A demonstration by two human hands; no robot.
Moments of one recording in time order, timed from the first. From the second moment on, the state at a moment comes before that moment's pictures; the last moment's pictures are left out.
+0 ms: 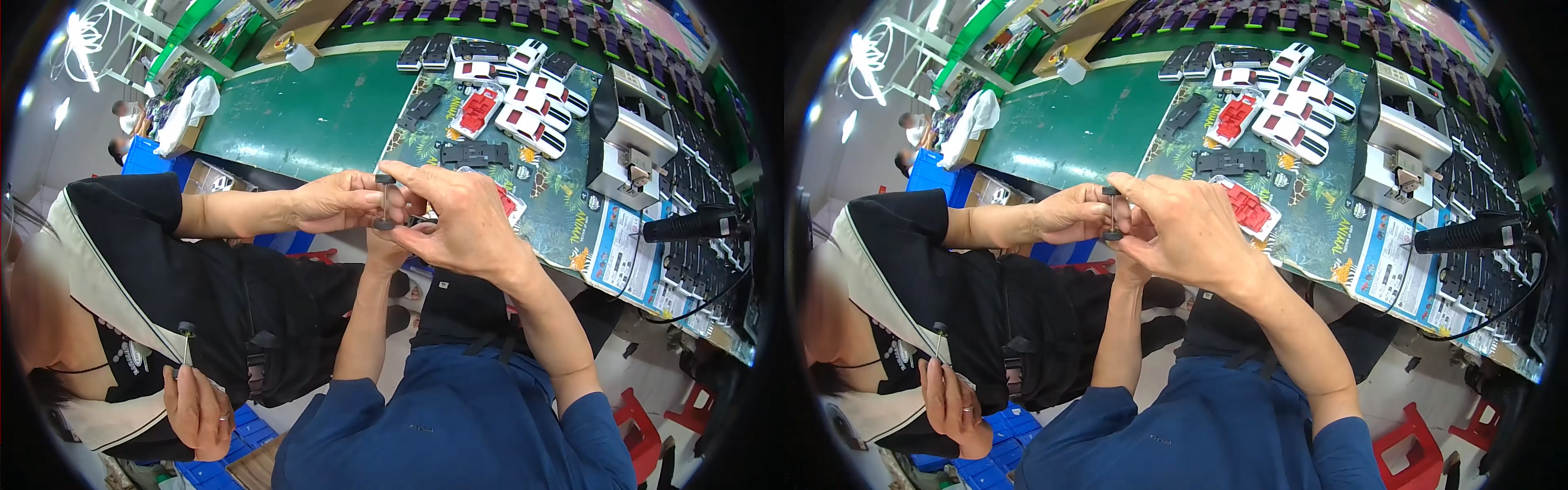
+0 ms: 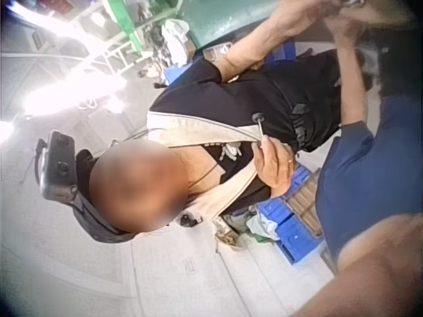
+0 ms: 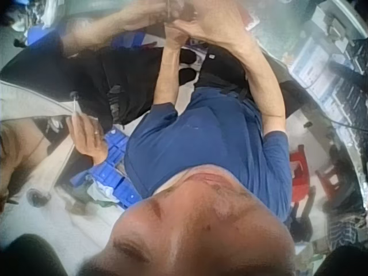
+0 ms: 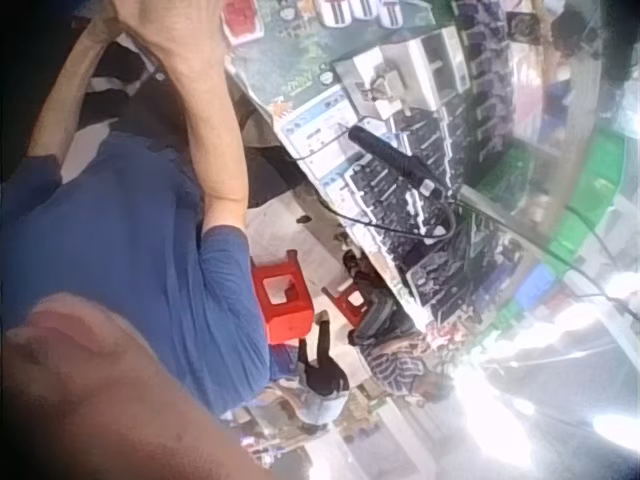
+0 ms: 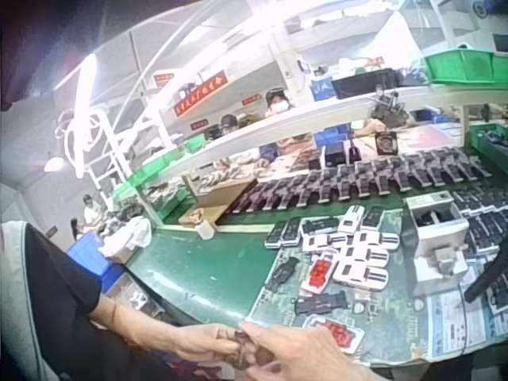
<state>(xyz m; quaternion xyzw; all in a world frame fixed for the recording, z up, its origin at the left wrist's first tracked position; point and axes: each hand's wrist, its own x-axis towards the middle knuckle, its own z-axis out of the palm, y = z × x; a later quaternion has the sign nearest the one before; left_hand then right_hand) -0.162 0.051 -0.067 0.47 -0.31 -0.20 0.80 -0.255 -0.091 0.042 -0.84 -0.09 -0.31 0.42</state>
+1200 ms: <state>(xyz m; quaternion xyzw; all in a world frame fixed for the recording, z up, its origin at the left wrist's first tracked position) -0.102 -0.034 -0.020 0.71 -0.56 -0.20 0.38 -0.441 -0.183 -0.060 -0.69 0.25 -0.42 0.53</state>
